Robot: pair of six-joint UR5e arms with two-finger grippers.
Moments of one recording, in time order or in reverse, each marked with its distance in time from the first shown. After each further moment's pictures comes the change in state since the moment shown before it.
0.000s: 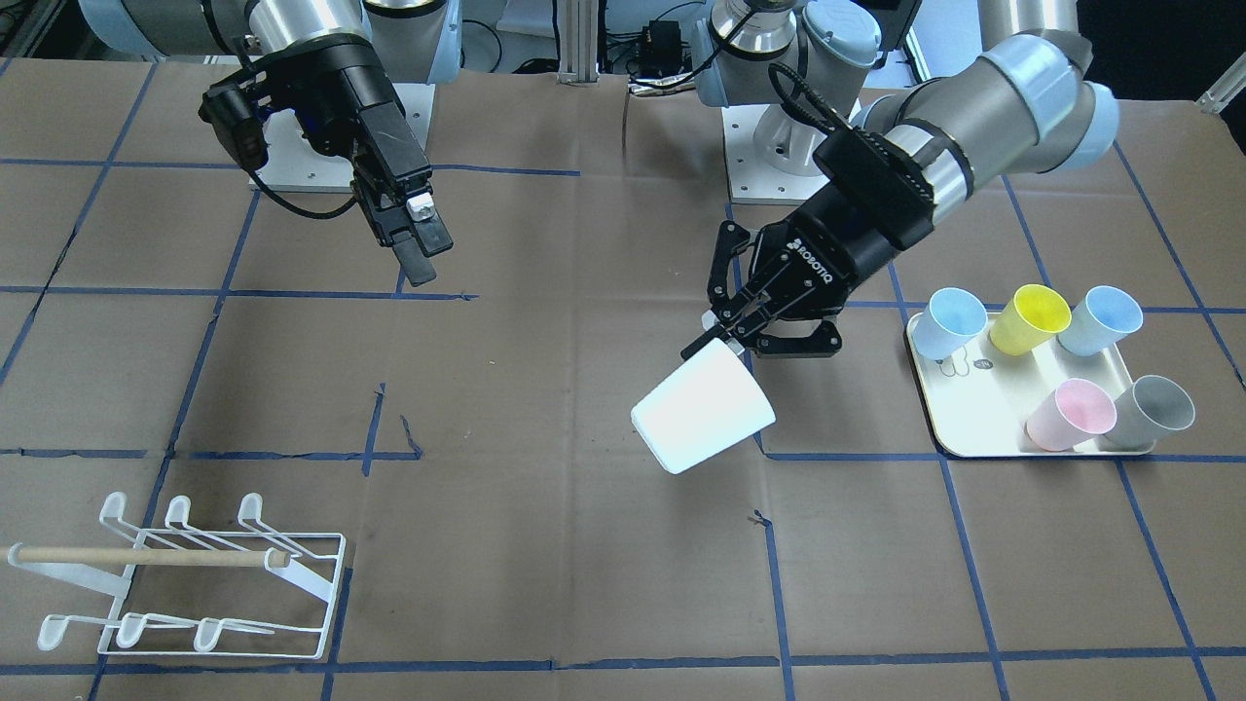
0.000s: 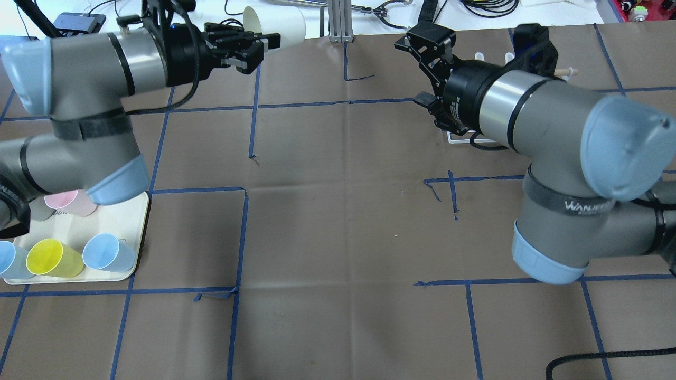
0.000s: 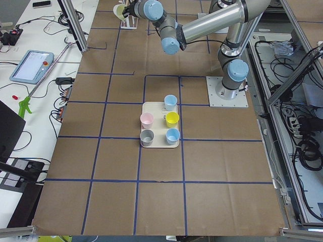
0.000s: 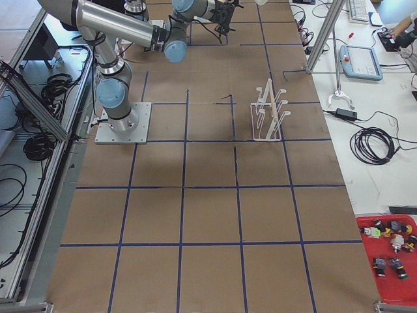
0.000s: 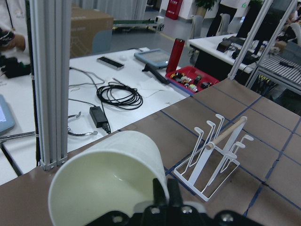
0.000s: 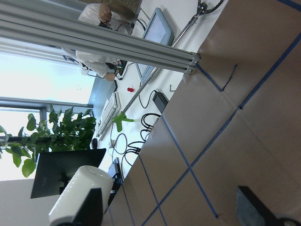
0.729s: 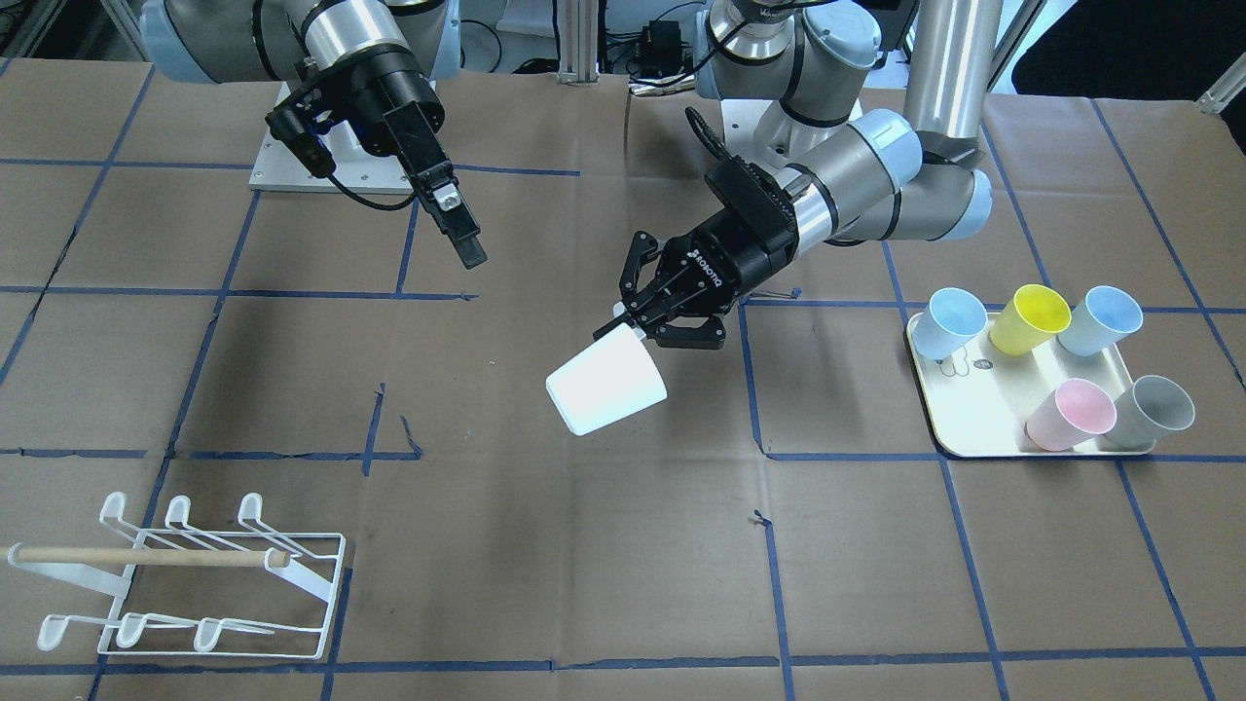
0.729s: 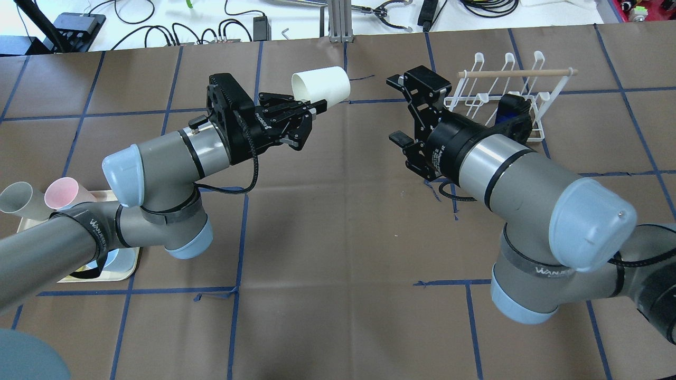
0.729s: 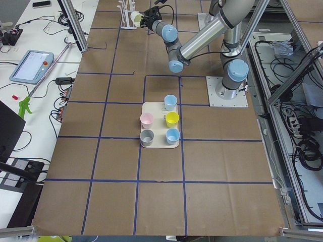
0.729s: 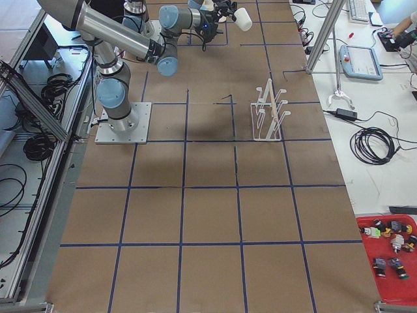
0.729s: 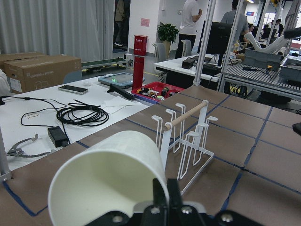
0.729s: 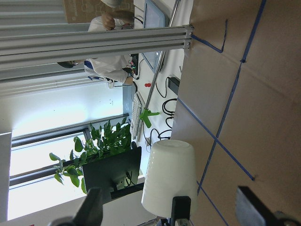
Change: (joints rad) left arm -0.098 -0.179 -0.147 0.616 -0.013 -0.249; right arm 0.072 0.018 0.104 -0.146 -0.011 0.232
